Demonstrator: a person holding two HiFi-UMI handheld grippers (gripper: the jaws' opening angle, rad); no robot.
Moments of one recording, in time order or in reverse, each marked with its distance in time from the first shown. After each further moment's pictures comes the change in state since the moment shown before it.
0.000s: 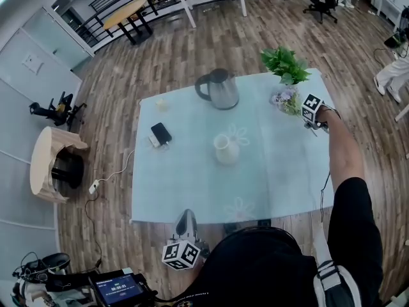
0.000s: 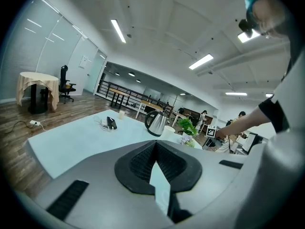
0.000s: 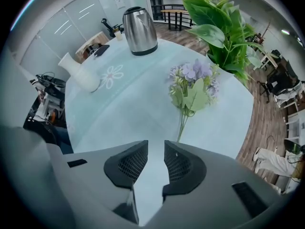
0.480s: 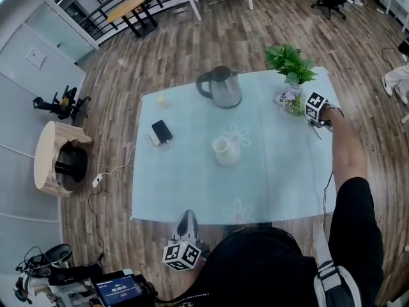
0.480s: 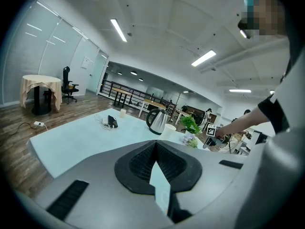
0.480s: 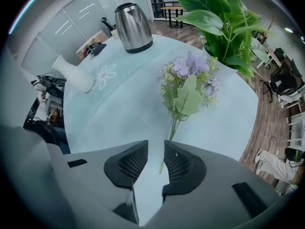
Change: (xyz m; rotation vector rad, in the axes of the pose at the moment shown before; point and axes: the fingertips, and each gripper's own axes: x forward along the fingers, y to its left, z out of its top) left arm 0.014 -0.008 -0.003 0.004 0.022 0.049; right arm 0.023 -0.029 0.016 -0.010 0.016 0.026
